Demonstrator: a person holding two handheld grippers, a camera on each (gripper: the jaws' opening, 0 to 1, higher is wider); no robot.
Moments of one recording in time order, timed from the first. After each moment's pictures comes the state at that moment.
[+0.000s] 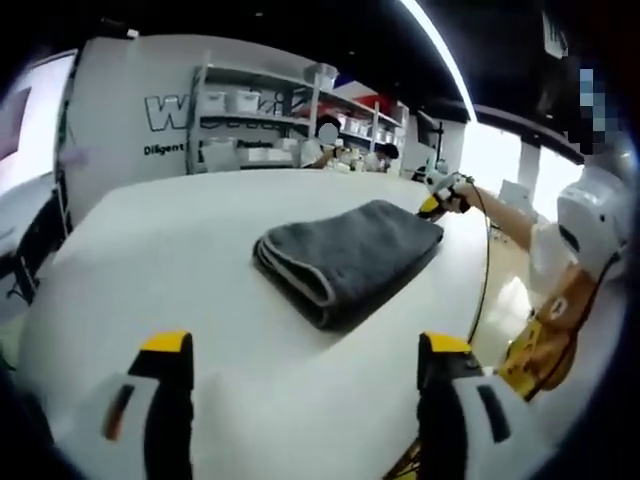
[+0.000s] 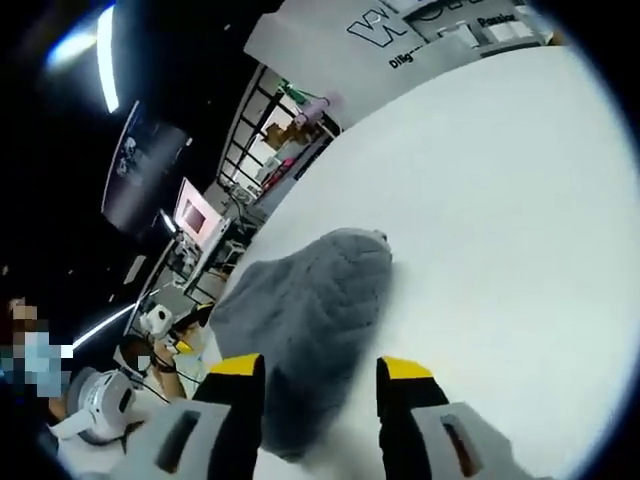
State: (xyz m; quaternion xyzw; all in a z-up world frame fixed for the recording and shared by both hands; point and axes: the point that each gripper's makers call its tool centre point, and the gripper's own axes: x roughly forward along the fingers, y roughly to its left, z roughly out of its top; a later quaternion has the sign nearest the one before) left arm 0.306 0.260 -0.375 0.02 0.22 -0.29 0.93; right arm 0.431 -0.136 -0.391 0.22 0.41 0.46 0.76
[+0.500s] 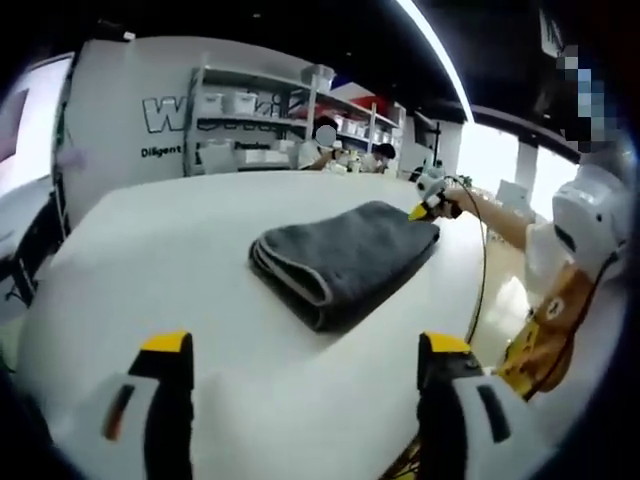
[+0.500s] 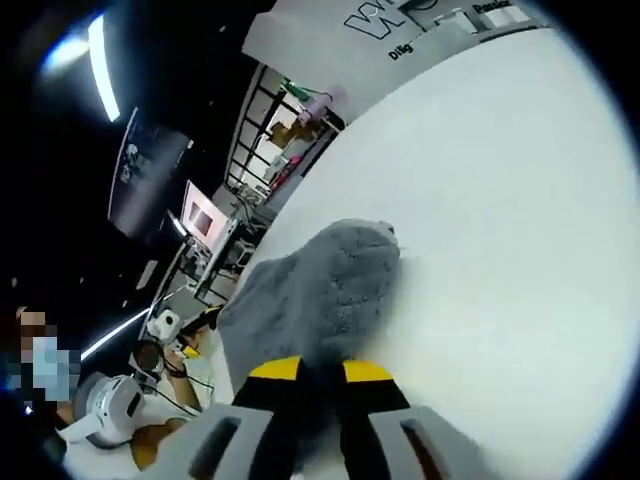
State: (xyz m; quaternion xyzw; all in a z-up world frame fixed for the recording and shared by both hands) left arm 0.303 0.257 -0.373 0.02 0.21 -0.30 0.93; right arm 0.432 -0.121 -0.397 0.24 0.41 0.47 0.74
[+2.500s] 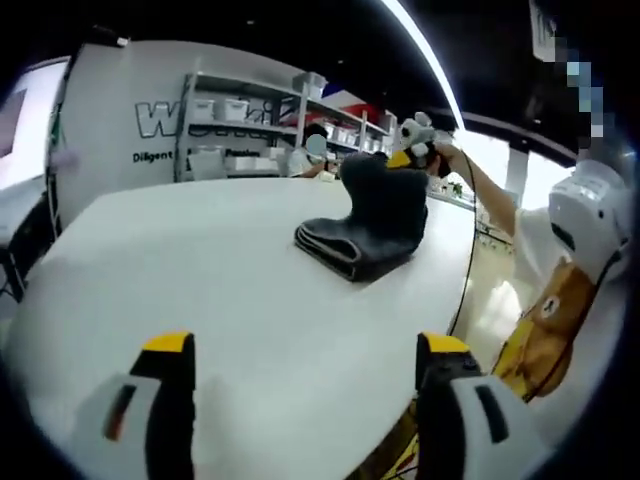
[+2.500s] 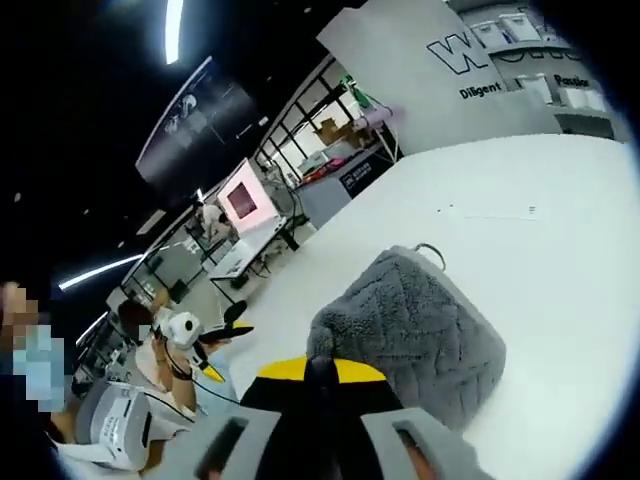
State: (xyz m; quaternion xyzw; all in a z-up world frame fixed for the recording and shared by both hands) left arm 0.287 0.238 -0.372 0.01 0.20 -0.32 0.93; right arm 0.412 -0.015 -0.278 0.11 0.35 0.53 0.77
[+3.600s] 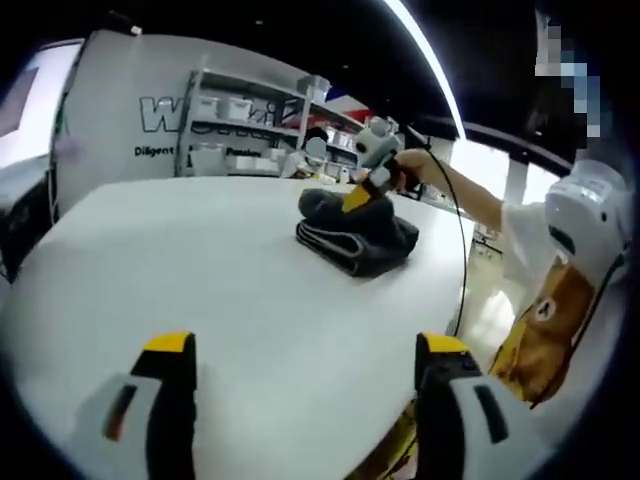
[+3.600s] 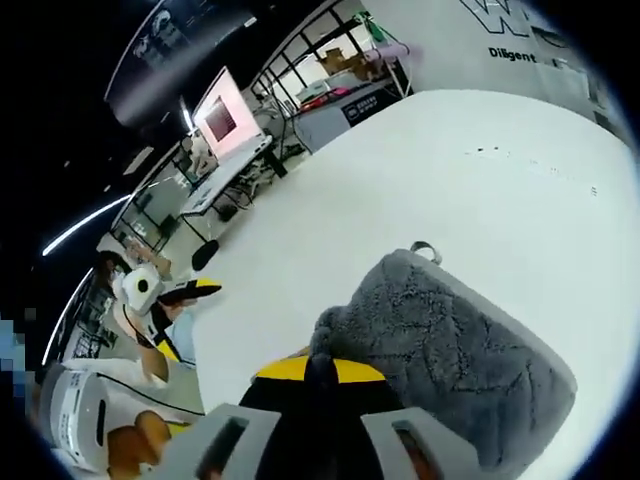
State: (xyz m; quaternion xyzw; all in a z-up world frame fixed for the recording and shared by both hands) left arm 0.285 0.245 -0.383 -0.01 0.20 -0.32 0.93; right arm 0.427 0.066 -0.360 0.01 0.45 0.53 0.72
